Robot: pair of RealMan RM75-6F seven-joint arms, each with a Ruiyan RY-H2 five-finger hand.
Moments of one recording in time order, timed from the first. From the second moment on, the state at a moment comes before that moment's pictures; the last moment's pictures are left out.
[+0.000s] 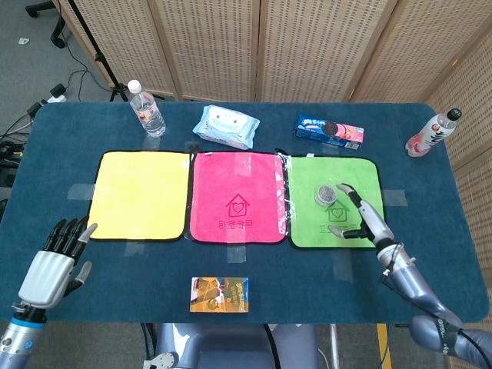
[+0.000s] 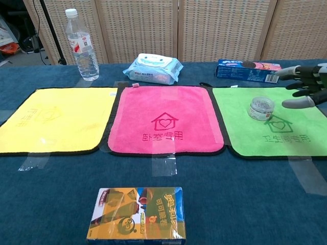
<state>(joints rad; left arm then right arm) -0.13 -1.25 0.03 -1.56 1.70 1.51 0.17 0.53 -1.28 0.25 -1.51 -1.17 0.77 0.63</state>
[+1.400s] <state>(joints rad) -0.16 -1.27 0.03 -1.53 1.67 1.46 0.14 0.66 -1.48 0.29 -1.23 -1.18 0.58 0.71</state>
